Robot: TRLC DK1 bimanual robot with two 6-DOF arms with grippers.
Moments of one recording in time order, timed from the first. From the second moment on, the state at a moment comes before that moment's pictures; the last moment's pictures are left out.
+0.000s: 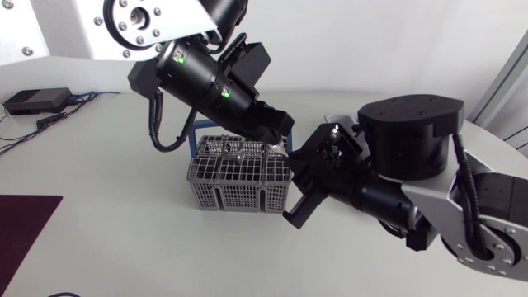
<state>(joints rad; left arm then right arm) -0.68 1.67 1.54 -0.80 0.30 -0.05 0.80 1.18 0.66 0.08 0.18 -0.32</state>
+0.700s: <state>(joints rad) -0.68 1.67 1.54 -0.81 0.30 -0.05 0.83 1.18 0.67 -0.01 0.16 -0.32</state>
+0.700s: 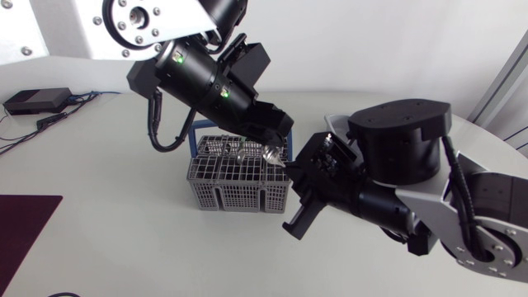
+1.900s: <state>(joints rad) -0.52 1.52 1.34 -0.83 0.22 0.13 -0.36 1.28 0.66 -0.56 -0.70 -1.39</state>
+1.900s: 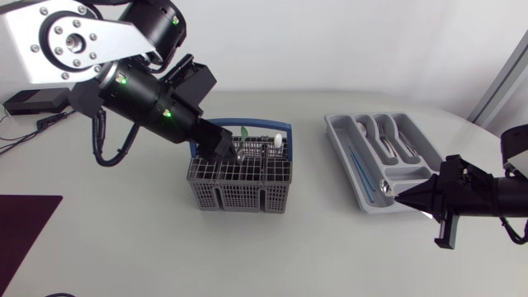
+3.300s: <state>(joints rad) -0.54 1.53 1.29 -0.83 0.18 0.14 -0.48 1.66 0.84 -0.32 -0.48 -1.85</state>
